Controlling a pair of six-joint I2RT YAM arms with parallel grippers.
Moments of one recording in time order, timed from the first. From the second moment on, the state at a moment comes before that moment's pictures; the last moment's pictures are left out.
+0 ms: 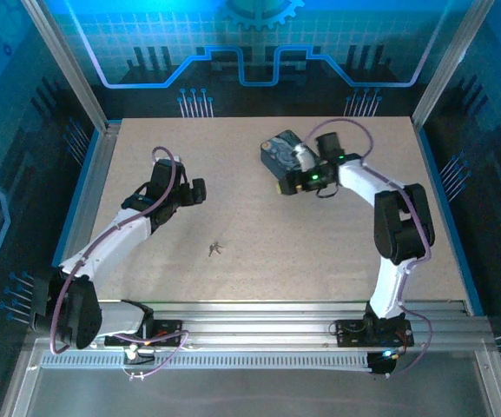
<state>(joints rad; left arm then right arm) -0.28 1.29 0.92 -0.39 -0.23 -0.38 0.28 1.92 1.37 -0.50 -0.60 -0.04</state>
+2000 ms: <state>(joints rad) -0.28 1.47 0.98 -0.57 -0.08 -0.59 0.64 2.00 1.35 -0.16 -0.34 0.71</state>
